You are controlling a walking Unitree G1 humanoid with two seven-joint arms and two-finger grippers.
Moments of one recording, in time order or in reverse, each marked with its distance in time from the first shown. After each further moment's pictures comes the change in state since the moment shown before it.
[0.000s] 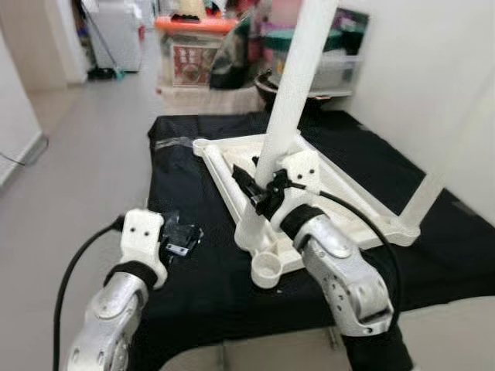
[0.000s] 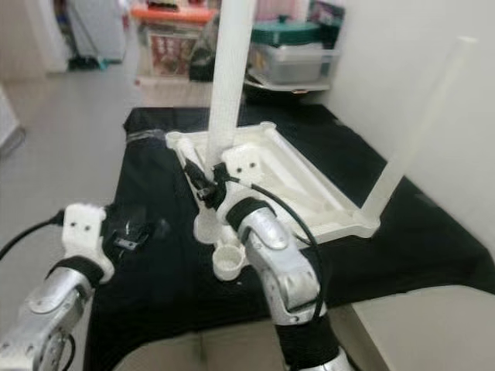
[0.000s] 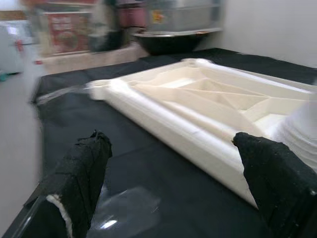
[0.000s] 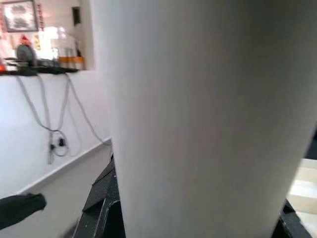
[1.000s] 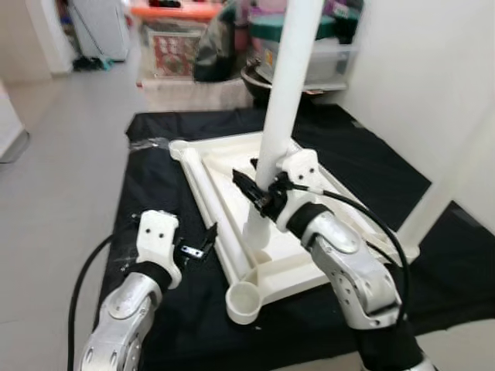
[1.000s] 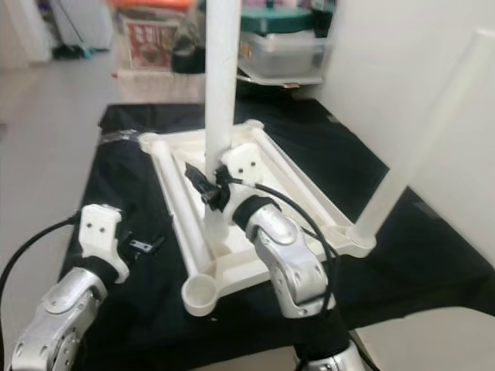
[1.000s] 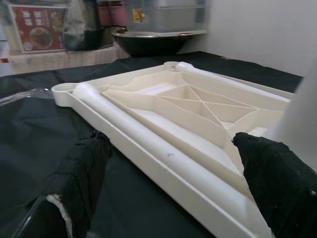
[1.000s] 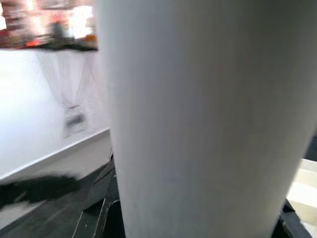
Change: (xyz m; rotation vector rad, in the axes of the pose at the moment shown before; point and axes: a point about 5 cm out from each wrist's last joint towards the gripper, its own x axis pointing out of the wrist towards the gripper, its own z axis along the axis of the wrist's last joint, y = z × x) left arm 0.002 -0.011 -0.004 -0.031 -0.011 -0.043; right arm -0.004 -0.007 -0.004 -0.035 0.055 0.206
